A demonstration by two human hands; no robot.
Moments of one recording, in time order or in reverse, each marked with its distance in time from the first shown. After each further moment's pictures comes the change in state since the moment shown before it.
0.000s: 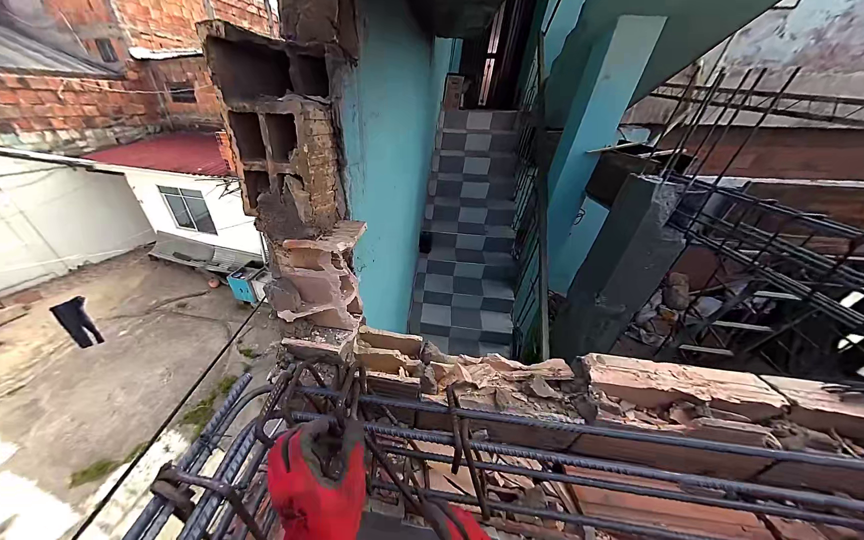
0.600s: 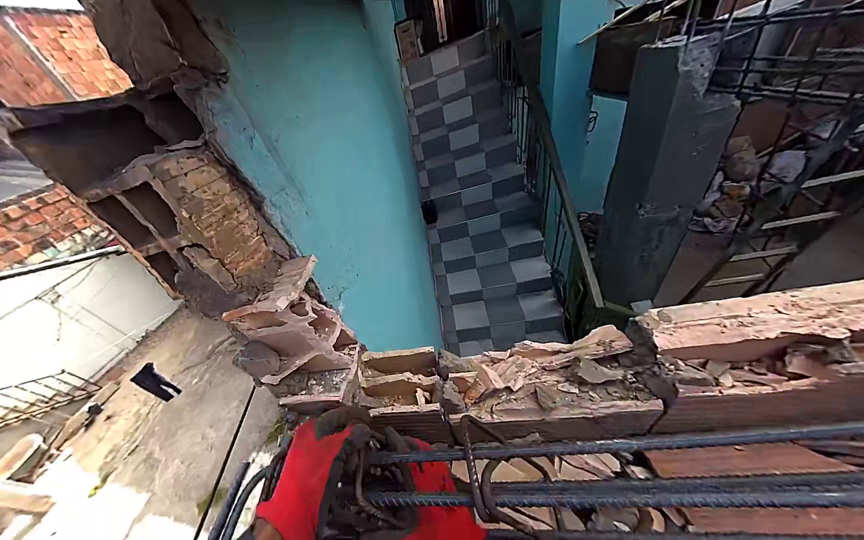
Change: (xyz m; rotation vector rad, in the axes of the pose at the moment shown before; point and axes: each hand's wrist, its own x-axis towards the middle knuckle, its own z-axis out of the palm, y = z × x) left_hand 0.133 0.019 0.044 -0.366 -1.054 -0.566; right_hand 0.166 -0.012 0.040 0.166 0.043 -0.042
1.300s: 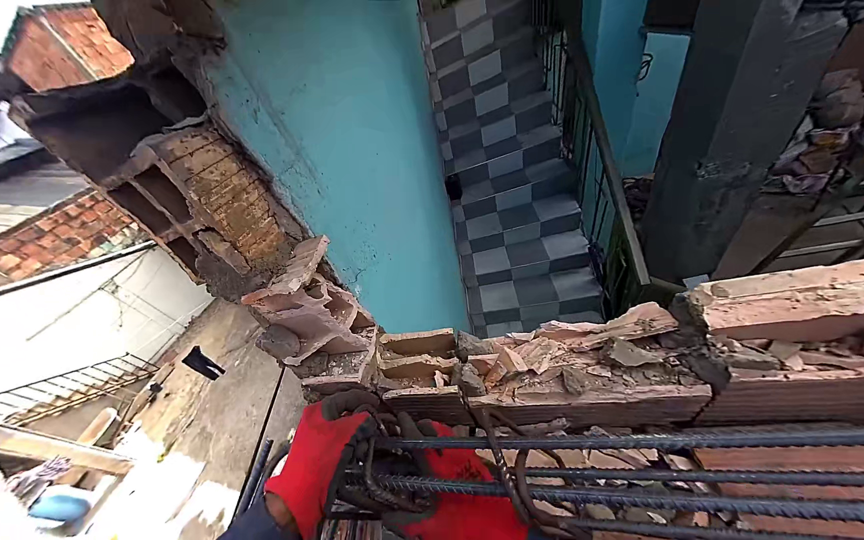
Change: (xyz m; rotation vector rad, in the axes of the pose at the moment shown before) left_hand -0.008 0.007 -0.001 0.033 0.109 -0.060; right_hand -0.001 -0.011 -0.021 -0.046 -0.100 0.011
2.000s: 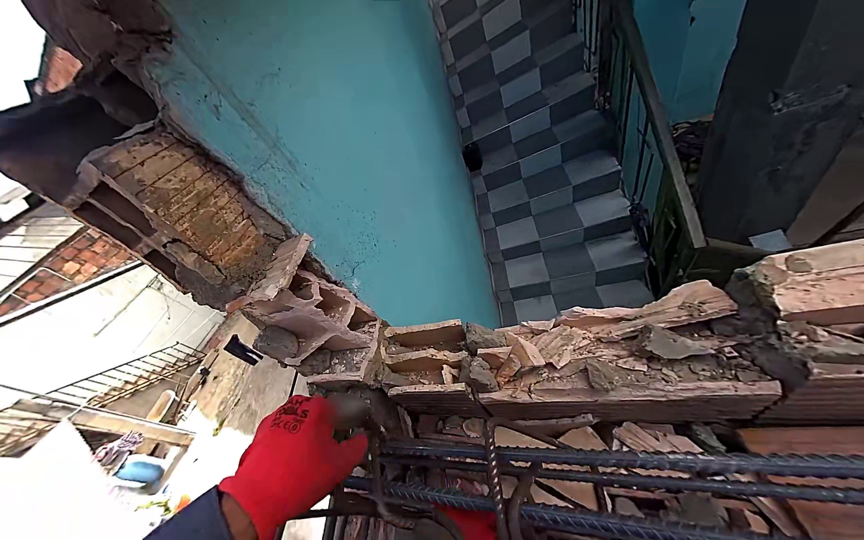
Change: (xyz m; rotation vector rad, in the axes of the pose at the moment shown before) left_hand -0.016 0.080 0.001 1.392 -0.148 -0.124; right_hand -0.055 -0.019 -0.018 0.316 -0.259 0.240
